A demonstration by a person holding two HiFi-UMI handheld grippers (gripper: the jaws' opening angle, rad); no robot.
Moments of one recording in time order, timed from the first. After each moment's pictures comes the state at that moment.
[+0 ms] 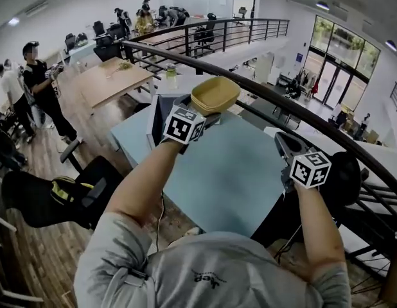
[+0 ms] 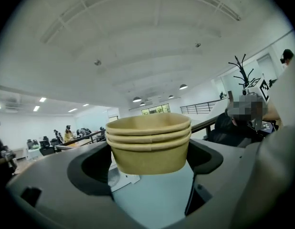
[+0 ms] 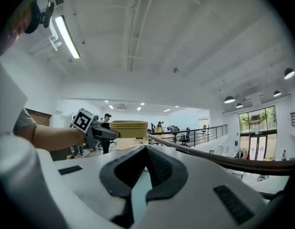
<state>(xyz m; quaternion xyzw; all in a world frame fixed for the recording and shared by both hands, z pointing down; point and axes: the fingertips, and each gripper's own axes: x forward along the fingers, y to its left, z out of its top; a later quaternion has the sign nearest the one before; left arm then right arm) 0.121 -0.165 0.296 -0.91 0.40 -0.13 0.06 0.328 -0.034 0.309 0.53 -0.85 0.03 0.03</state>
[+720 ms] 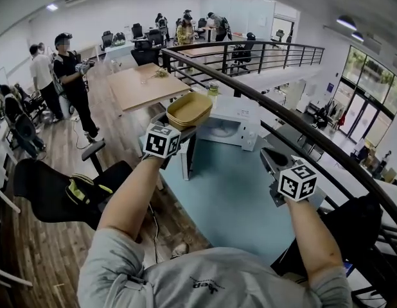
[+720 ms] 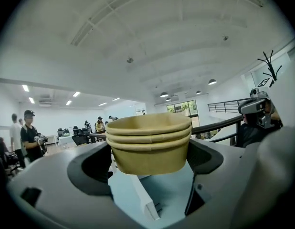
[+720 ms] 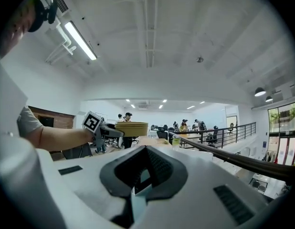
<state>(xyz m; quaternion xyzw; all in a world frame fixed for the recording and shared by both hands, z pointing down) -0.157 -0.227 0.305 -0.83 0.55 -0.13 0.02 0.116 -0.131 0.307 0.39 -0.92 0.02 0.05</state>
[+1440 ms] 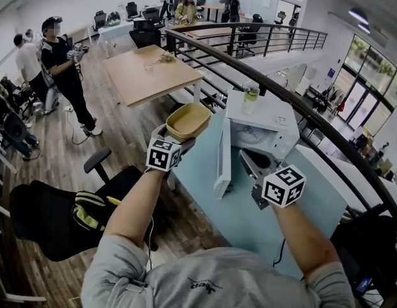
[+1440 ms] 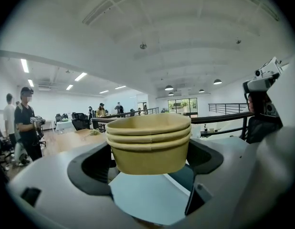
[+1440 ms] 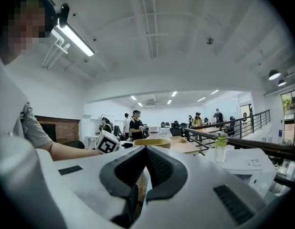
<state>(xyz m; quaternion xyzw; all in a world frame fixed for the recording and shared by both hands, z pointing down) -0.342 -0.368 0.418 -0.83 0.54 -0.14 -0.05 -0.148 -0.254 0.329 0.33 -0.94 0.06 0.04</state>
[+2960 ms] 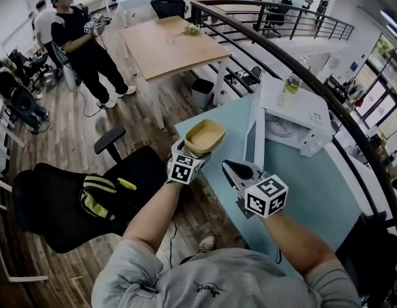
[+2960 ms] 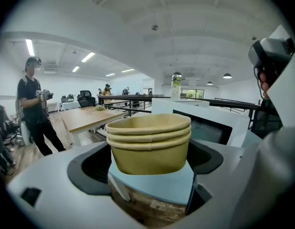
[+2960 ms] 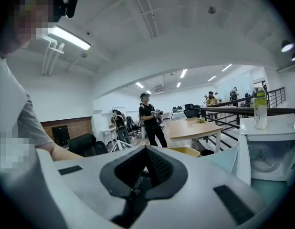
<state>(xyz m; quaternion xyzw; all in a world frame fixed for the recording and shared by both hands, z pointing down) -0.391 -0.372 0.595 -0.80 0.55 -0.18 -0.14 -0.295 -0.265 0.446 0.25 -0.95 0.13 0.10</state>
